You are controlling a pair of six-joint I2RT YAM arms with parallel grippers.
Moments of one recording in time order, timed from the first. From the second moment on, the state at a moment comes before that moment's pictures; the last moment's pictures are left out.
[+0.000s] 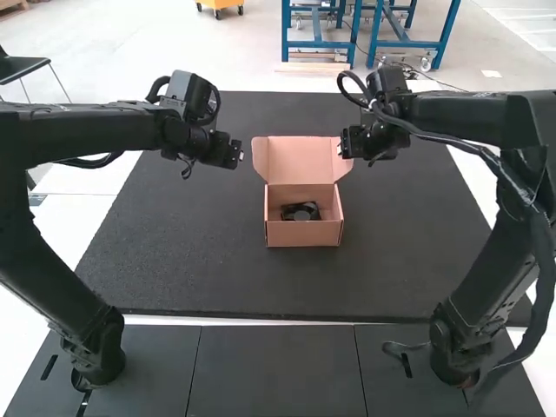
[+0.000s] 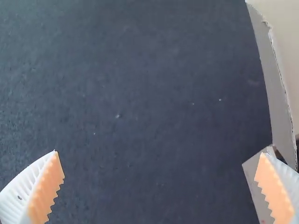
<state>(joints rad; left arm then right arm) -0.38 1.49 1.08 -0.32 -0.14 -0.08 0.31 1.61 1.19 -0.43 0.00 0.10</state>
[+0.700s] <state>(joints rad) -0.38 1.61 1.16 -0.27 -0.14 -0.08 0.31 1.63 1.21 -0.43 0.00 0.11</state>
